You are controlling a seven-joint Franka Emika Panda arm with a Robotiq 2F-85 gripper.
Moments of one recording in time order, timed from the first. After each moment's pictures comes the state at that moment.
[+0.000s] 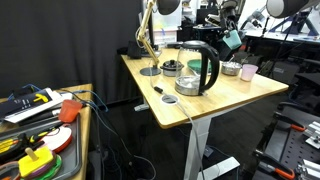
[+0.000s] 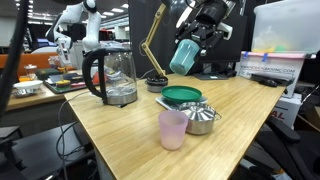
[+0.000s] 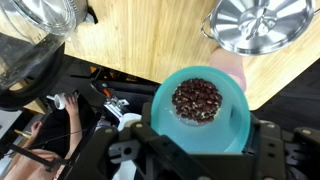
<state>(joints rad) -0.38 1.08 -0.53 -0.54 0.43 0.91 2.60</state>
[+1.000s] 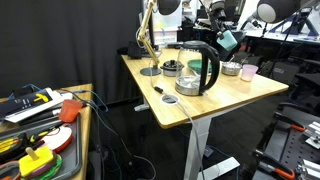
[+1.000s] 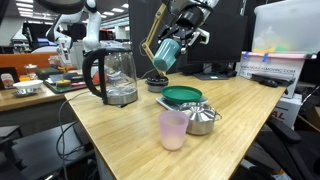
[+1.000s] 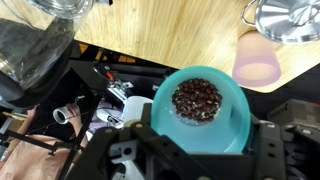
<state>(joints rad) -0.19 1.12 -0.75 -0.56 0.51 0.81 2.60</state>
